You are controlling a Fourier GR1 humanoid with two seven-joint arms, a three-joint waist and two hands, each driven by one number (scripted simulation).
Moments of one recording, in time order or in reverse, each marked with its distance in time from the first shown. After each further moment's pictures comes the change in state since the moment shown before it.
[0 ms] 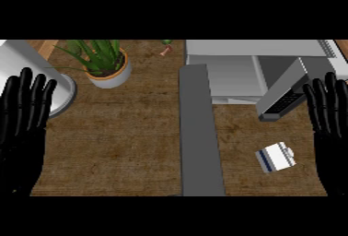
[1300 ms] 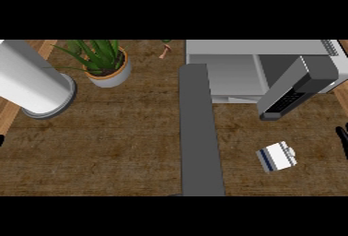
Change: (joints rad) left arm 0.360 0.038 0.279 -0.188 0.528 -0.302 0.123; right arm 0.310 -0.054 -0.217 -0.027 -0.176 0.266 -0.117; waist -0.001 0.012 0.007
